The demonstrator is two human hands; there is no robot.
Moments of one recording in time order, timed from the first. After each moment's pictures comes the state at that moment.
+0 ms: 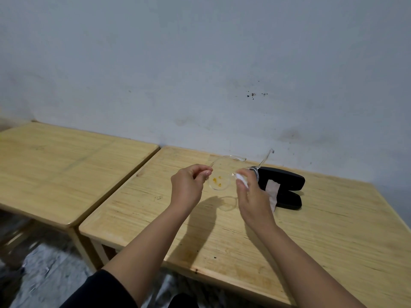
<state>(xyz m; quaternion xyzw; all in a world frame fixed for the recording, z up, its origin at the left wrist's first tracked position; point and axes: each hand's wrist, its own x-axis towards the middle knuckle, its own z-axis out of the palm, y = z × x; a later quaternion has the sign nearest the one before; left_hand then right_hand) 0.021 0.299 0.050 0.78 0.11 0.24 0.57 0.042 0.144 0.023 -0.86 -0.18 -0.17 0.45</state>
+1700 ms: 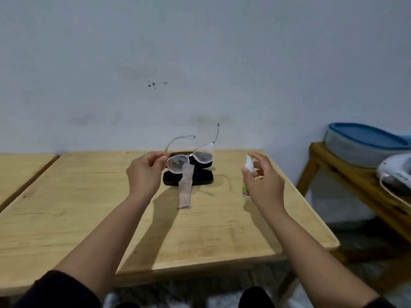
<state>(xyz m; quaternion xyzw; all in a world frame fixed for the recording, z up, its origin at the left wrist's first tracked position) 0.043 0.204 0.057 0.77 0.03 0.19 0.61 -0.005 -0.029 0.050 -0.81 0.05 -0.32 0.48</state>
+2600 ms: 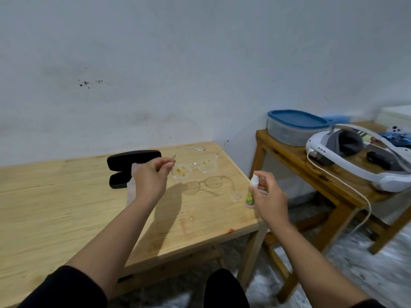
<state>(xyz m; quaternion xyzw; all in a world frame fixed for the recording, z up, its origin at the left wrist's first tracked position) 0.032 0.086 0.033 0.81 -0.04 0.11 0.57 -0.088 -0.149 0.009 -0.84 0.15 -0.31 0.41</state>
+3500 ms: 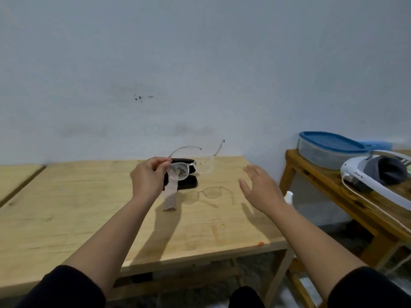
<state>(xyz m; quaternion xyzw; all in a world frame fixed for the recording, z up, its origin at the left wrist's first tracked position) 0.020 0.169 0.065 0.79 -0.01 0.20 0.58 -0.027 -0.093 0.052 -0.97 0.01 -0.18 0.15</state>
